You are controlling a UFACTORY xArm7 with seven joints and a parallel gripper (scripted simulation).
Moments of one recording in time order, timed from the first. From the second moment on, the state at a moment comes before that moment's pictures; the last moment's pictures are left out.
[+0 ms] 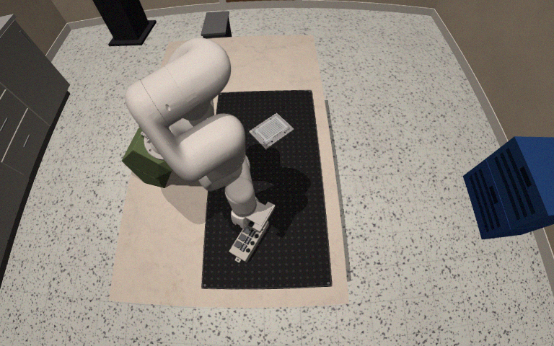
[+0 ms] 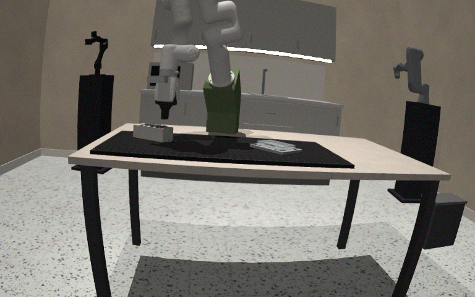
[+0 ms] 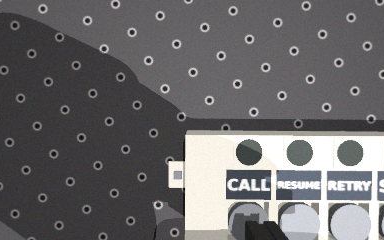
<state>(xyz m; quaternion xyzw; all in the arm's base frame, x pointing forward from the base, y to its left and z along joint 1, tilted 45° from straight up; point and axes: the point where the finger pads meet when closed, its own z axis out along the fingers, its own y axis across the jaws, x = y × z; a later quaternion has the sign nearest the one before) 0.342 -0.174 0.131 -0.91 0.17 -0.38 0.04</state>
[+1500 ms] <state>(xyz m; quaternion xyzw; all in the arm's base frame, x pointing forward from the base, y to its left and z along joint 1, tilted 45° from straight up) 0.355 -0.176 0.118 -0.91 0.17 -0.38 0.04</state>
